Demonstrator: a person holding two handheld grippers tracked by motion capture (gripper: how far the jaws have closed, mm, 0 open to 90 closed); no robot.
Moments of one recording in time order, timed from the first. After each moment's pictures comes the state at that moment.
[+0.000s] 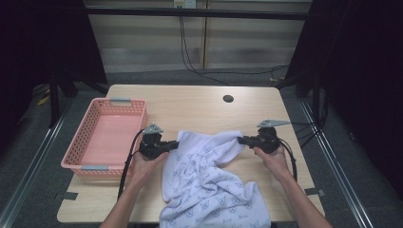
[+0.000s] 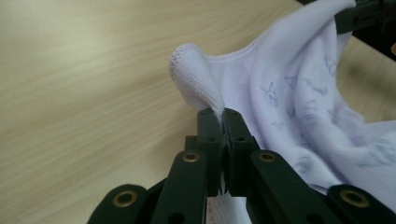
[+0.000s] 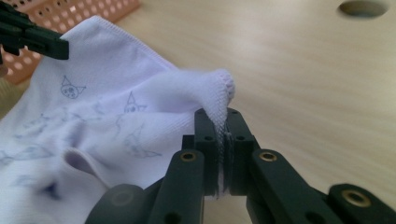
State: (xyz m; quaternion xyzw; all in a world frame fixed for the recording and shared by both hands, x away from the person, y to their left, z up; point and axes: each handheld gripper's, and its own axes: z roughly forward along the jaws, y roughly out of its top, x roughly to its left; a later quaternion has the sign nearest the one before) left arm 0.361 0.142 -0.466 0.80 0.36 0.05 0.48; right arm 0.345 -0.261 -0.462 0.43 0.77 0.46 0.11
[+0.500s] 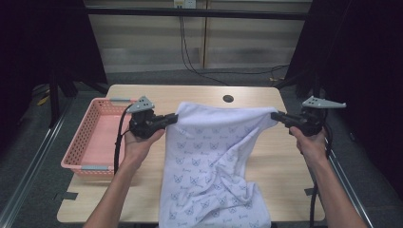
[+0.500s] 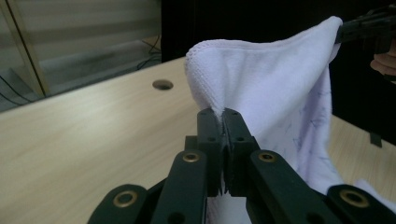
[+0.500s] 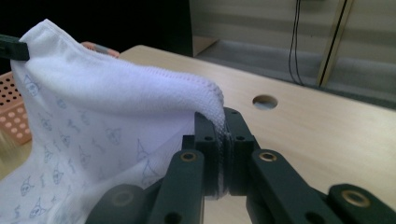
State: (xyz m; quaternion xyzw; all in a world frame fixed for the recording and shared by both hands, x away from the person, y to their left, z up) left arm 0.361 0.141 -0.357 0.76 0.30 0.12 0.56; right arm 0.327 -0.335 -0.362 0.43 0.71 0.52 0.20
